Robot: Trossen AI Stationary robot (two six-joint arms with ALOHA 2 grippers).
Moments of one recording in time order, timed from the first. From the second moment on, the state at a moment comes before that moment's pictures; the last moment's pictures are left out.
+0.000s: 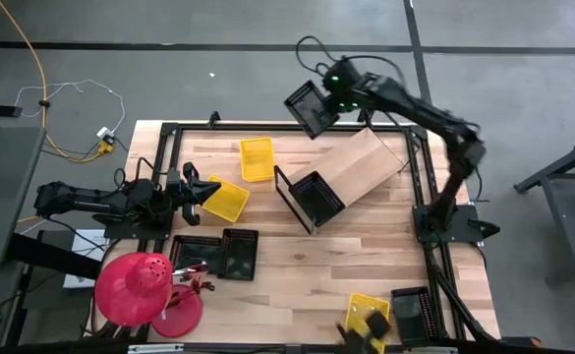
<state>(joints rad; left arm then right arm) 0.07 0.21 0.01 0.36 -0.30 -0.23 -0.62 1.73 1.73 -0.86 0.17 0.18</state>
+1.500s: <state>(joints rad) 0.07 0.21 0.01 0.35 -0.30 -0.26 -0.14 1.14 0.81 -0.43 0.14 0.78</state>
